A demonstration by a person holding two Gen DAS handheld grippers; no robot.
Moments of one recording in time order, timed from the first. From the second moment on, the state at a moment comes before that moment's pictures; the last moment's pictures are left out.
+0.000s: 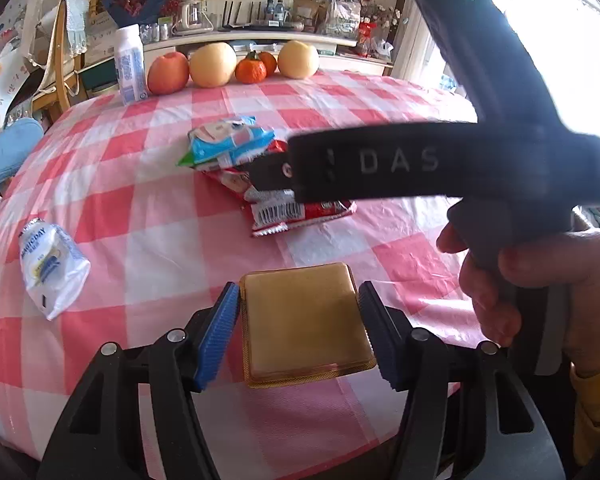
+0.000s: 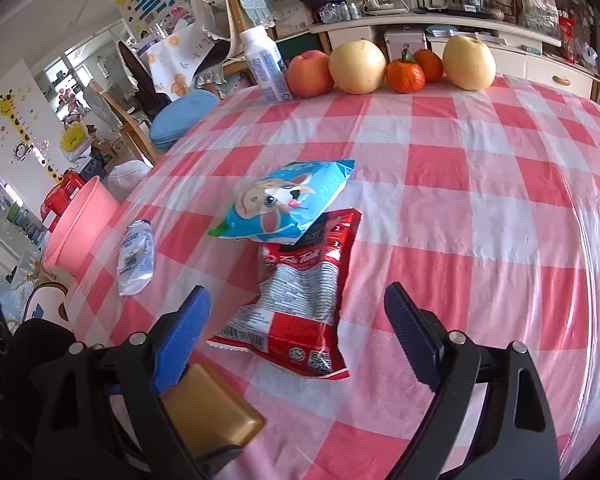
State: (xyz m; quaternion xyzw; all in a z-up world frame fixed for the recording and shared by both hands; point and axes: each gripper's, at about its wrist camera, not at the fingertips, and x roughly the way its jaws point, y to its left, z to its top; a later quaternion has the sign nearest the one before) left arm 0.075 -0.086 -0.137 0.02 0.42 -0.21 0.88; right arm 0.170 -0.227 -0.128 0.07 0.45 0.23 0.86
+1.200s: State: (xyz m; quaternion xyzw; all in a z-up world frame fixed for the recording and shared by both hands) left arm 0.119 0.019 -0.095 -0.06 0.37 -0.14 0.92; right arm 0.170 -0.198 -0.143 0.01 0.44 0.20 0.88
